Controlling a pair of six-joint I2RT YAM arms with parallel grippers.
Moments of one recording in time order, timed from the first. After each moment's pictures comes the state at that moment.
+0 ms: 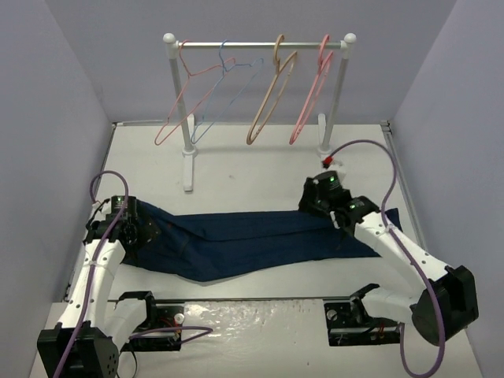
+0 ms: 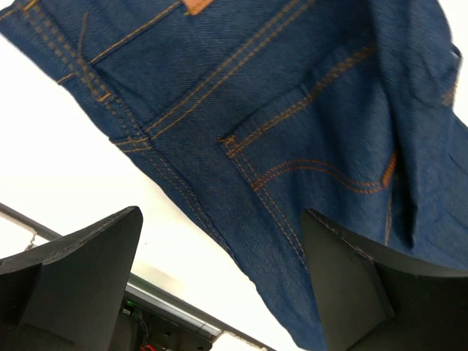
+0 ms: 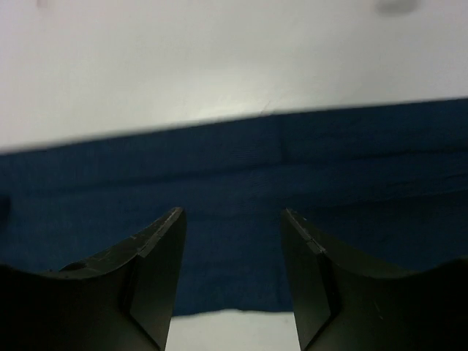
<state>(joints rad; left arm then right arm) 0.05 0.93 0.74 -0.94 -0.22 -0.64 0.49 1.17 0.84 -0.48 0.20 0.60</state>
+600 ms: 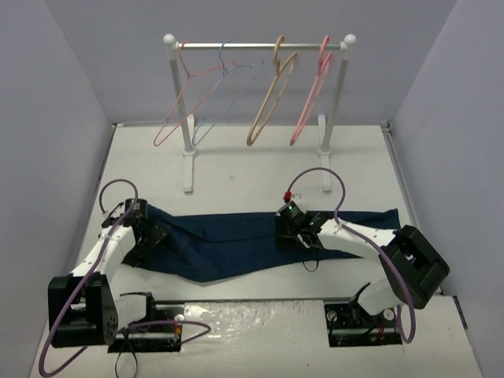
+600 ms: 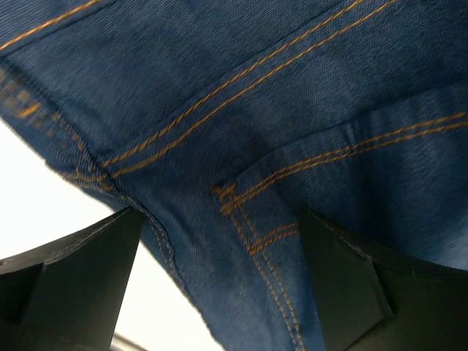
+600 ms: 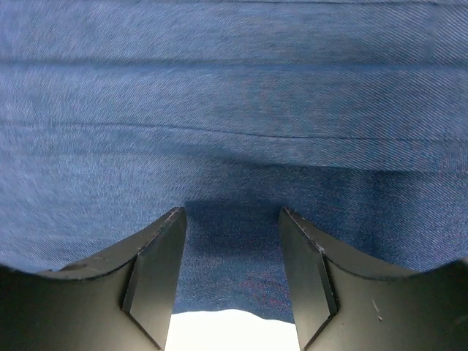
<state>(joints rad) 0.05 1.18 0.62 -0.70 -0.21 -0.80 0.74 1.45 0.68 -0.31 0.17 0.66</state>
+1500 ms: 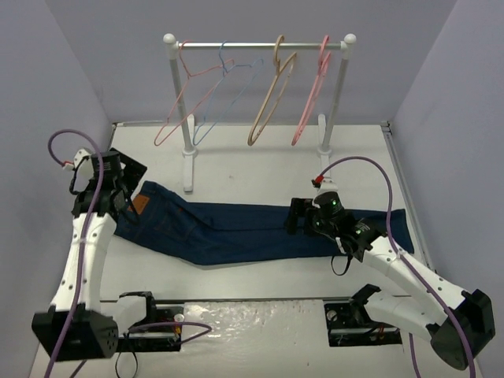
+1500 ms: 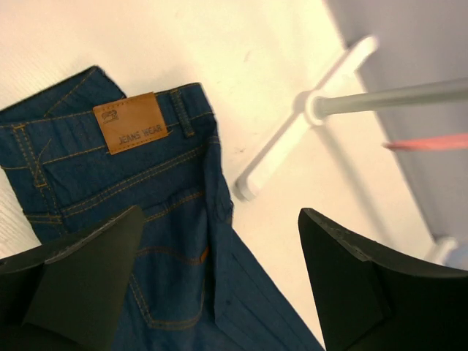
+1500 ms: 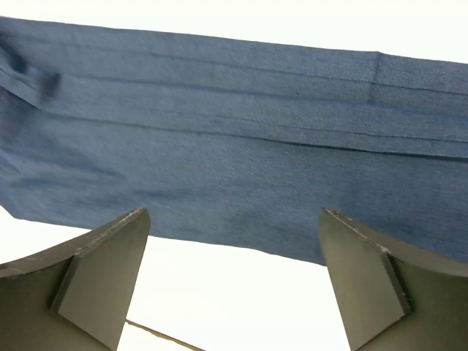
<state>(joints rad) 0.06 1.12 1.10 -0.66 -0.26 -0.91 0.62 0.98 0.68 -0.44 0.10 0.53</state>
